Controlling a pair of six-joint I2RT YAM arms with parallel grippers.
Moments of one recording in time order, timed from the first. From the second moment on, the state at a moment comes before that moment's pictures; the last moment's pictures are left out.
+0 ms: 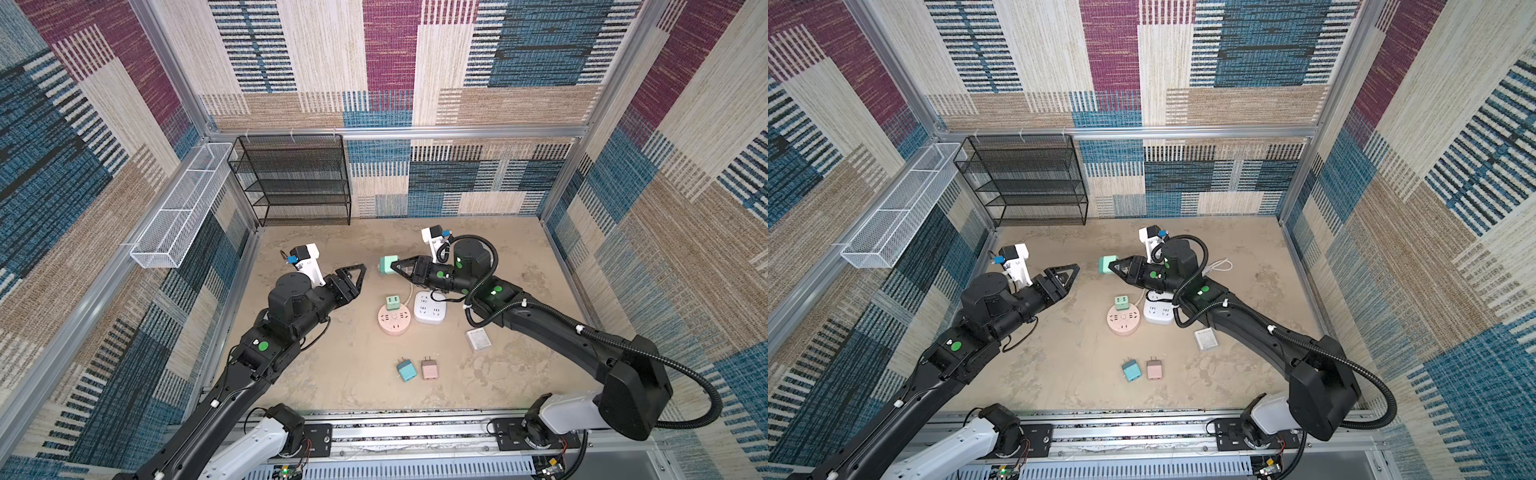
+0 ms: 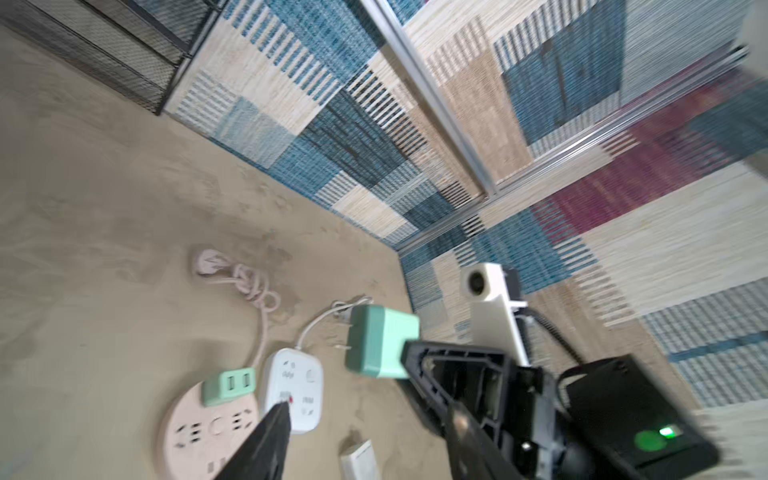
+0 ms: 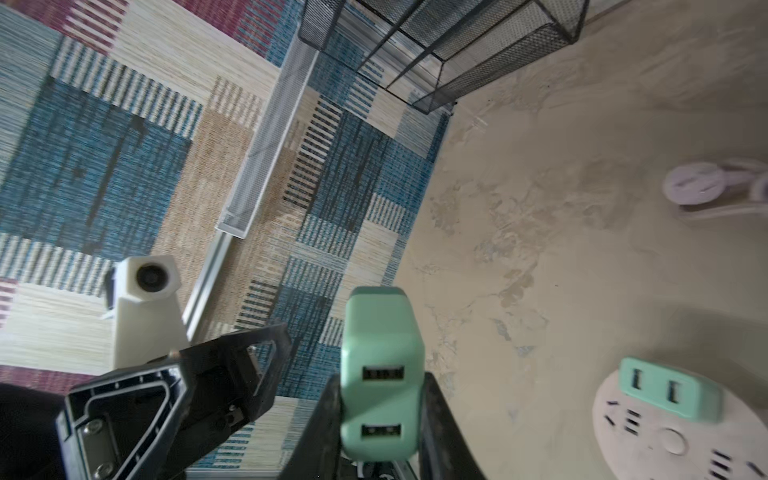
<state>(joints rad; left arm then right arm) -0.53 0.85 0.95 -0.38 0.02 -0.82 0.66 1.42 1.12 0.01 -0.41 0.88</state>
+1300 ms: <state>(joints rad) -0.49 0.92 0.72 -0.56 0.01 -0.71 0.77 1.74 1.48 -0.91 0.06 0.64</state>
